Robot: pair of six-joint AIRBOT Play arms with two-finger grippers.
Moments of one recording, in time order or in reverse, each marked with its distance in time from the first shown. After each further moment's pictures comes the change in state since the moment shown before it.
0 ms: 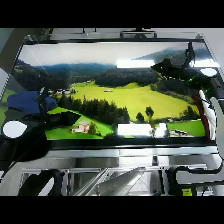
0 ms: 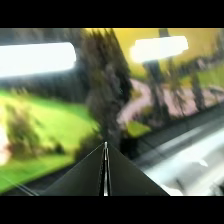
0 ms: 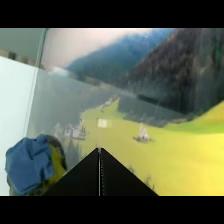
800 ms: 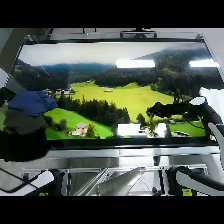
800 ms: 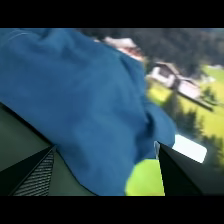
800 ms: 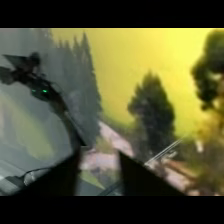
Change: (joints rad) left arm 0.773 -0.534 0.525 0.290 -0.023 0.110; right arm 0.000 0.243 -0.532 -0.421 0.094 0.105
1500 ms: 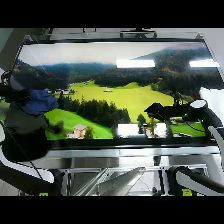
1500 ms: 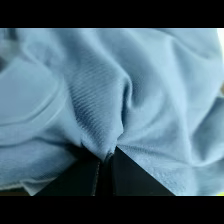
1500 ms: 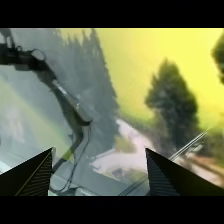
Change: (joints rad) left arm -0.185 -0.566 0.483 0.230 -0.249 0.018; right arm 0.000 0.031 -0.044 0.065 0.009 0.053
